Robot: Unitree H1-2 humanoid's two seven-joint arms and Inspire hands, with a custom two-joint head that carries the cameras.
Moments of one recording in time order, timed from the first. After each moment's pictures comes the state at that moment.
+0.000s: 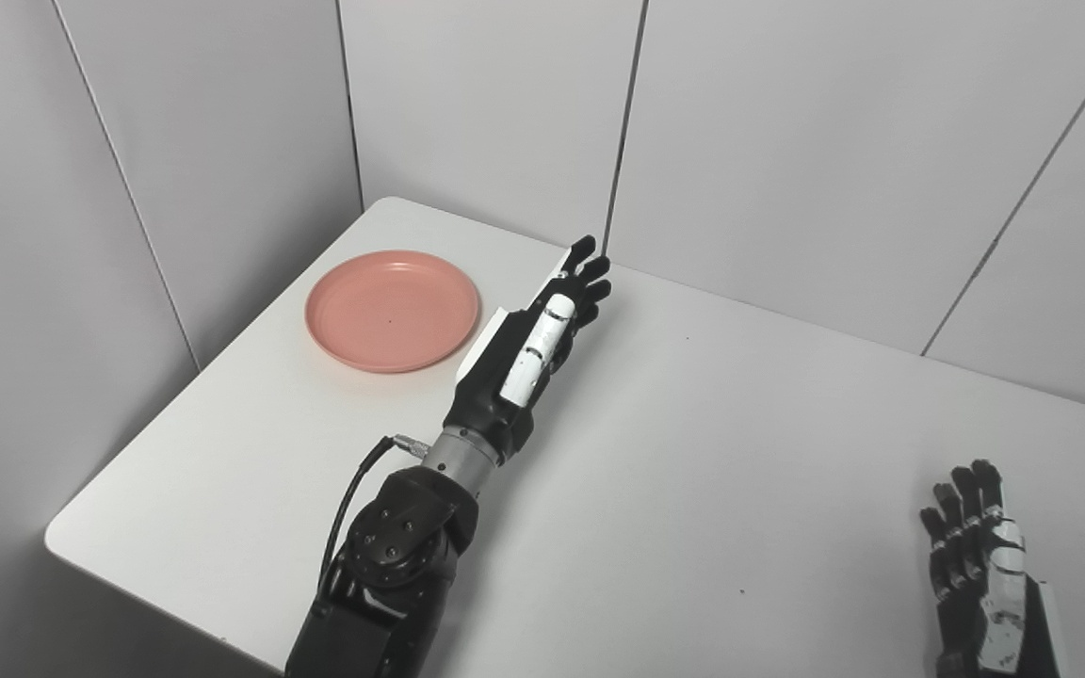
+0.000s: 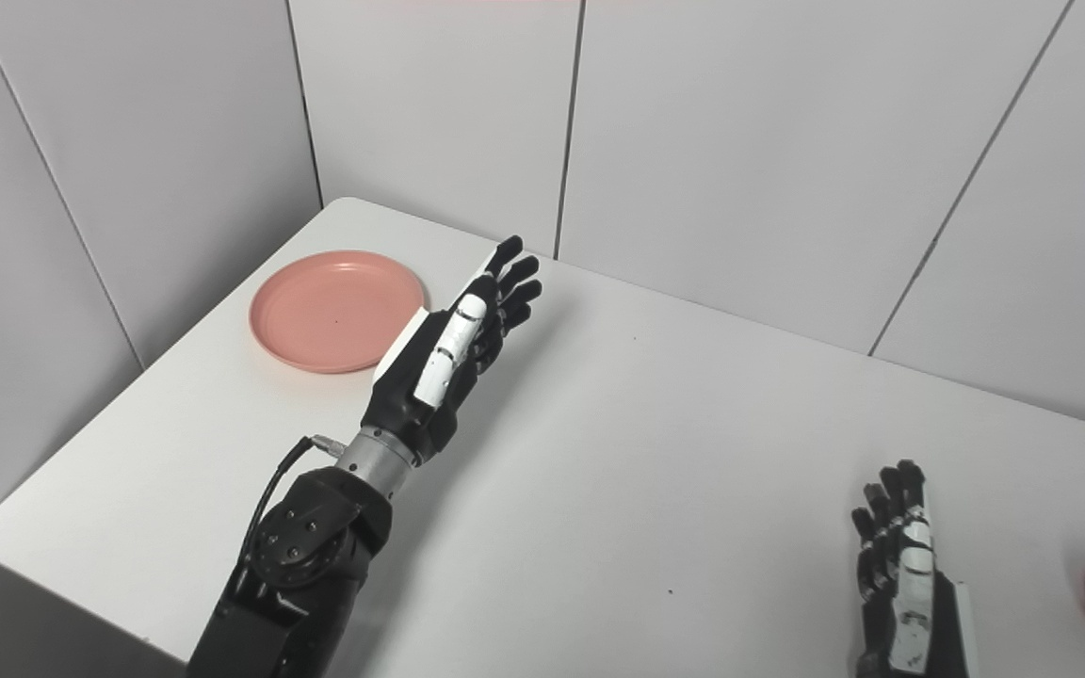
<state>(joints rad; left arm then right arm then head) -0.18 0.06 0.04 -0.35 -0.11 0.25 -0.08 -0.05 -0.04 0.00 0.03 0.22 -0.11 0.16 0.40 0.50</state>
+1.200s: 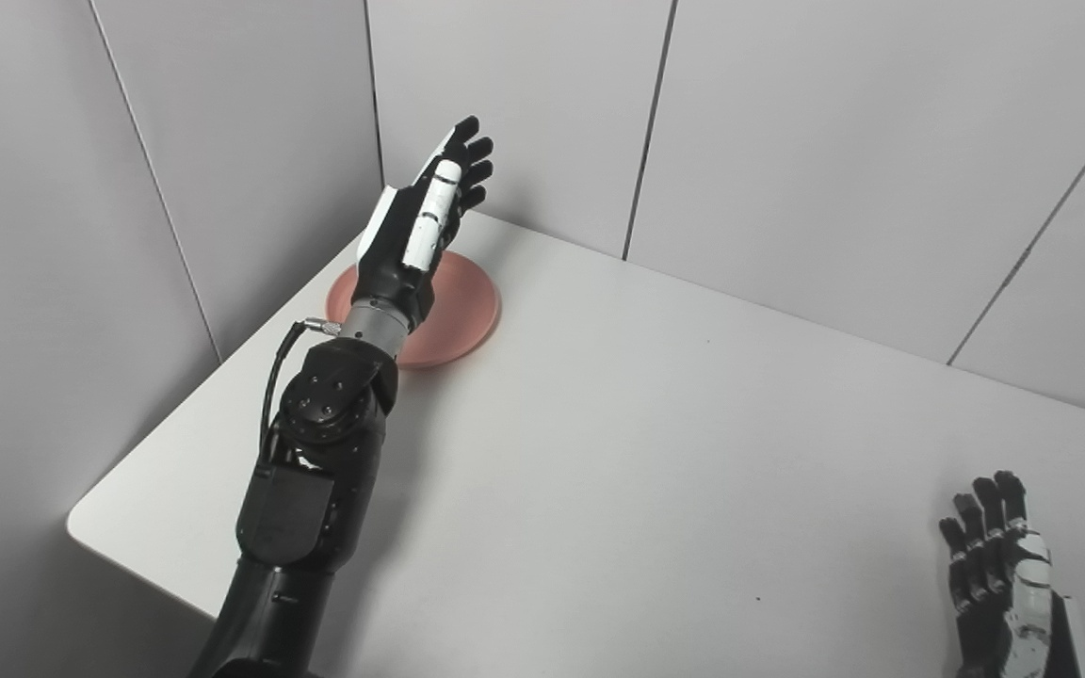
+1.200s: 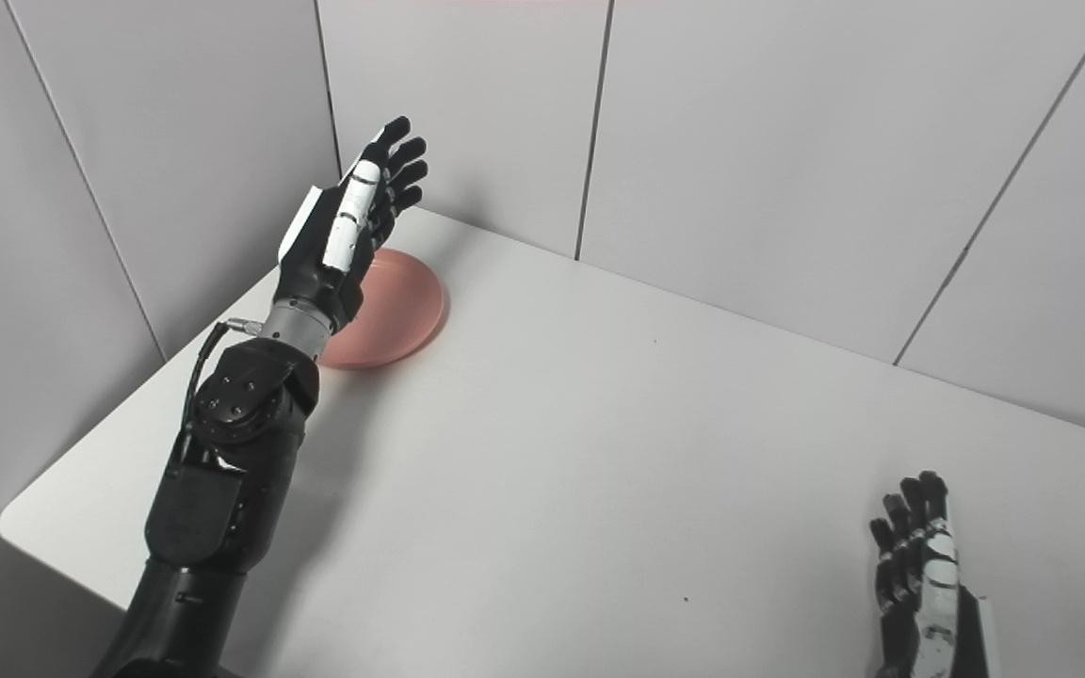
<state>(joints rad) -0.34 0.25 0.27 -0.17 -0.15 0.25 -0.02 -0.05 -0.06 -0.01 0.03 0.24 -0.10 0.18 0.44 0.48</state>
